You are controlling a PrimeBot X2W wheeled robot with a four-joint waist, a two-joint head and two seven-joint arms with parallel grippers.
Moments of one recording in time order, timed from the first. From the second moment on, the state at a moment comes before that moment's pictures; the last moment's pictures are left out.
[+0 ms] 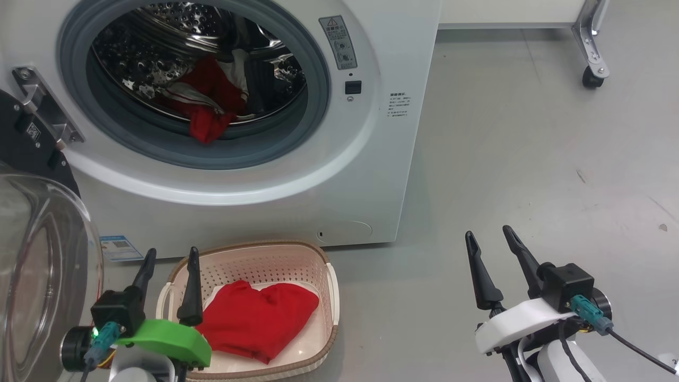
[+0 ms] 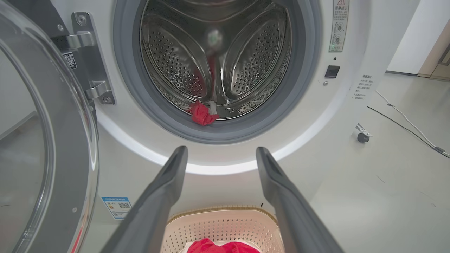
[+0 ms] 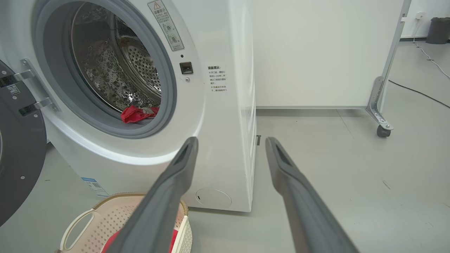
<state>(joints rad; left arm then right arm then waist) -0.14 0.09 -0.18 0.34 -0.39 0.03 -0.25 -0.09 -0.05 0.25 0.28 0.31 0.02 -0.26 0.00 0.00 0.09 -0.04</state>
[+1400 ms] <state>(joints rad) 0.06 0.11 -0.22 0.04 -0.38 0.08 -0.13 -0.03 -0.05 0.23 0.25 0.31 0.02 -0.26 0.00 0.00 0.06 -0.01</state>
